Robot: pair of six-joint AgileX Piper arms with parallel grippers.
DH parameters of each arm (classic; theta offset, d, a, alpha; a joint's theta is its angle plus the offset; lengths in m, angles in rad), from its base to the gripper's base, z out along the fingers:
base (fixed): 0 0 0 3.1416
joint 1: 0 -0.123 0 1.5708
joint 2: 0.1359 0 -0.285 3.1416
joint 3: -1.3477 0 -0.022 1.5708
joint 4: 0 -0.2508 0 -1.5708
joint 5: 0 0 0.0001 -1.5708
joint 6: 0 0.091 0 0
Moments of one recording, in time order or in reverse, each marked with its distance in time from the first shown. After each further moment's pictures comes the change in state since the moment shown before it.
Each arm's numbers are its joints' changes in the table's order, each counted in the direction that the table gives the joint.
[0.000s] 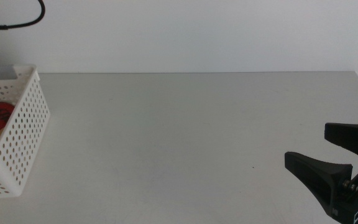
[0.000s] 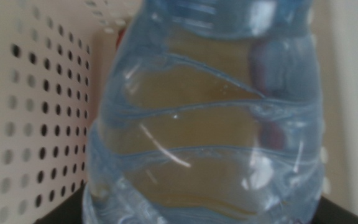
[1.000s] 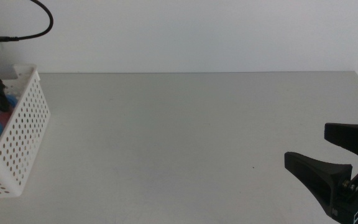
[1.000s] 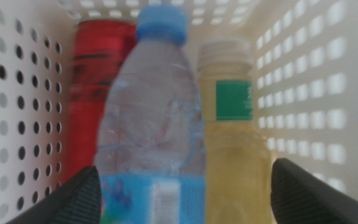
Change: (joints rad) left arm 0.001 0.110 0.013 0.055 0.034 0.041; right arm 0.000 0.000 0.000 0.000 0.000 0.000
